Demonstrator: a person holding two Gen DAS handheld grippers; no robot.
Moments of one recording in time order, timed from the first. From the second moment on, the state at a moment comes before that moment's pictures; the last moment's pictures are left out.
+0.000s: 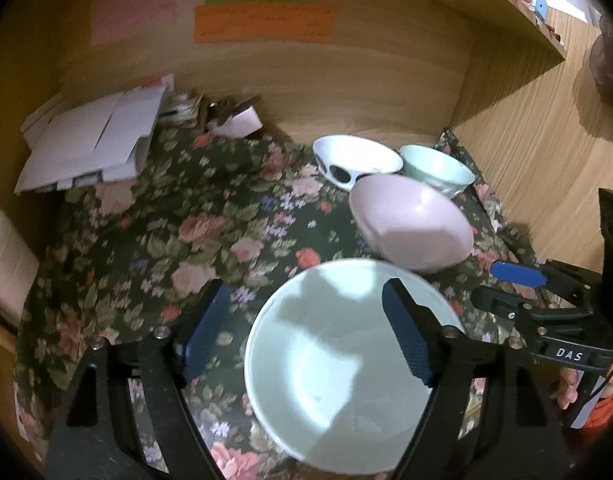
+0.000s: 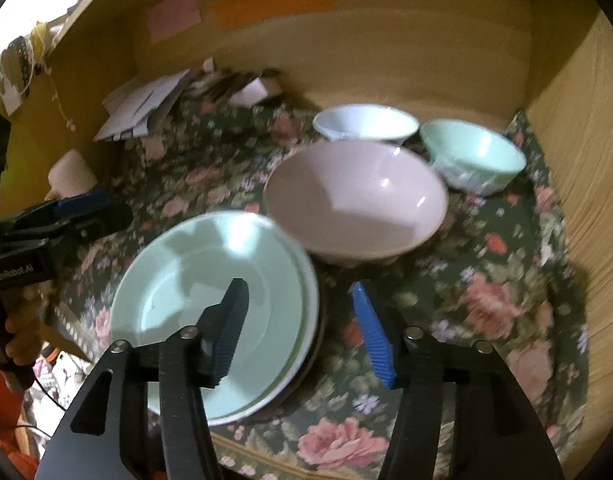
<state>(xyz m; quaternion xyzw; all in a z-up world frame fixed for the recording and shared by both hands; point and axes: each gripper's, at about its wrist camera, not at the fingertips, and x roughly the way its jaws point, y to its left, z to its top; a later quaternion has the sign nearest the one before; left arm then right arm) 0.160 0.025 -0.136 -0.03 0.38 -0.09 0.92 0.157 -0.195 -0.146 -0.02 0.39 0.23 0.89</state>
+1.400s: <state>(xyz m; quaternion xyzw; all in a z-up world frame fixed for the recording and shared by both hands) 0.299 -0.048 -0.211 -0.02 0.48 -0.18 0.86 0.278 -0.238 -0.198 0.06 0.45 0.19 0.87</state>
